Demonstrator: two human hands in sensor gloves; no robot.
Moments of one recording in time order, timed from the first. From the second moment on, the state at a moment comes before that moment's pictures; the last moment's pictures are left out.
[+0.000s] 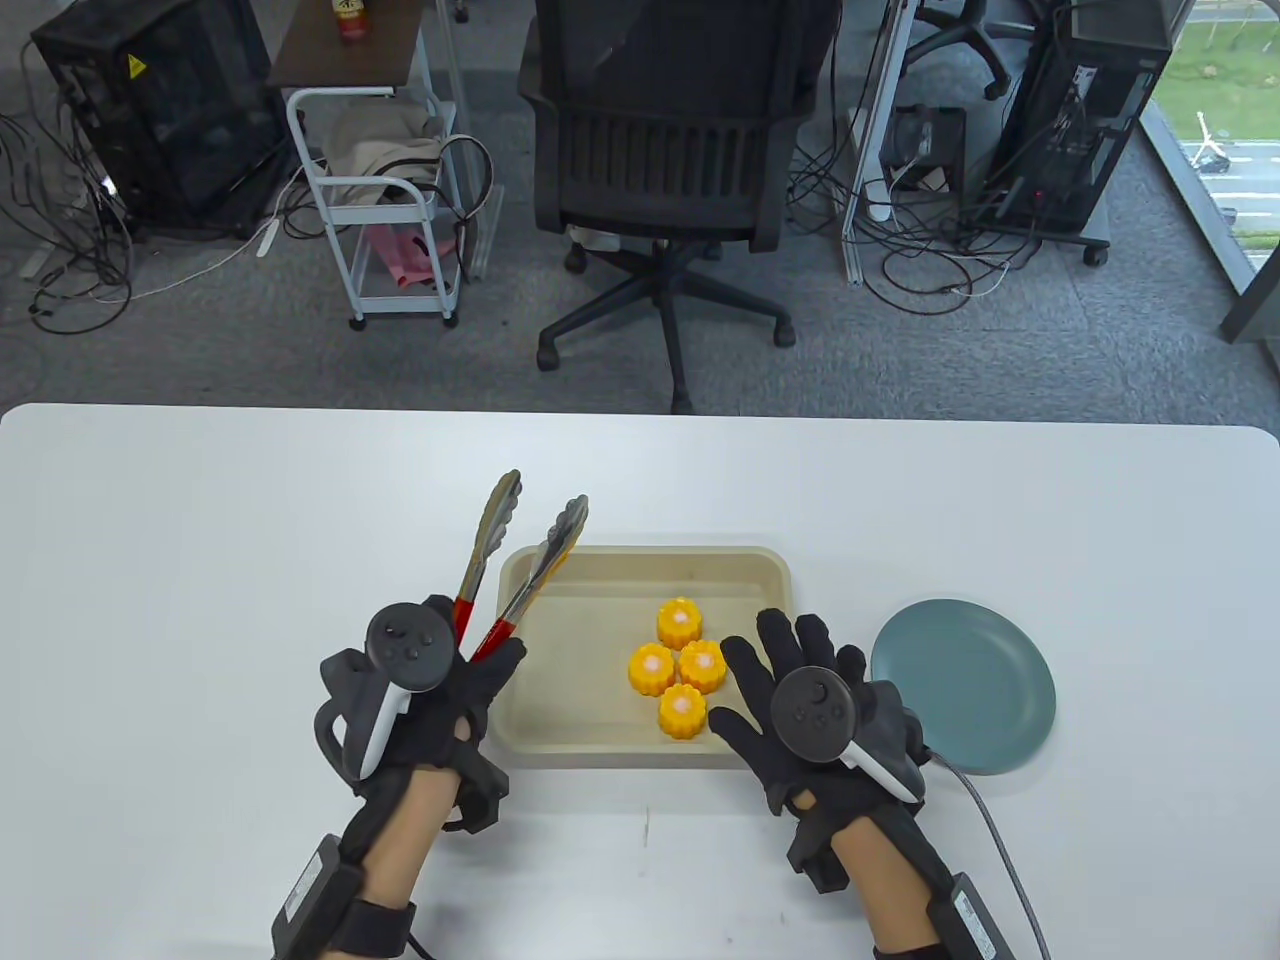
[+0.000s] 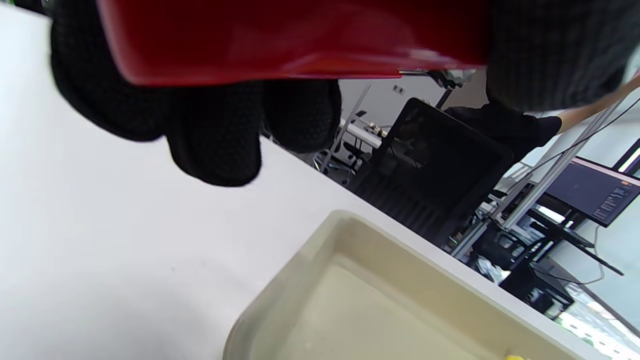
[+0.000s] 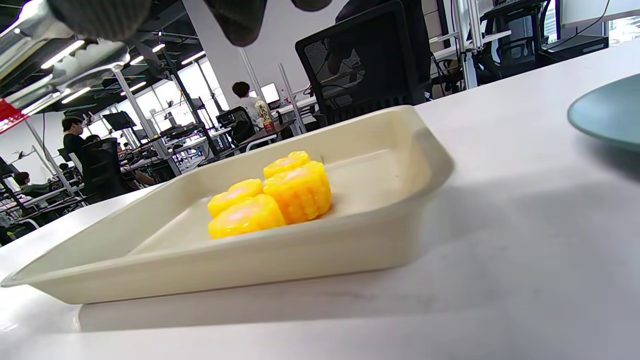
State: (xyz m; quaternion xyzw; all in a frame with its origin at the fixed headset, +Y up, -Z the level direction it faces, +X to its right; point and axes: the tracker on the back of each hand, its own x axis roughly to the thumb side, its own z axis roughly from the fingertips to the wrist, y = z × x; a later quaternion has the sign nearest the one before) left_hand -0.218 -0.693 -0.298 -0.04 0.15 0.27 0.95; right_hand 0.139 -0.719 -0.292 0.11 0.05 0.98 0.18
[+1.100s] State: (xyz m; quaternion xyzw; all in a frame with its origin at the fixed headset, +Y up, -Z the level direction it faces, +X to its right) left_hand -0.229 -0.733 -0.300 -0.01 0.01 0.50 0.87; right_hand 0.168 -0.679 -0.303 0.08 -0.06 0.97 0.23
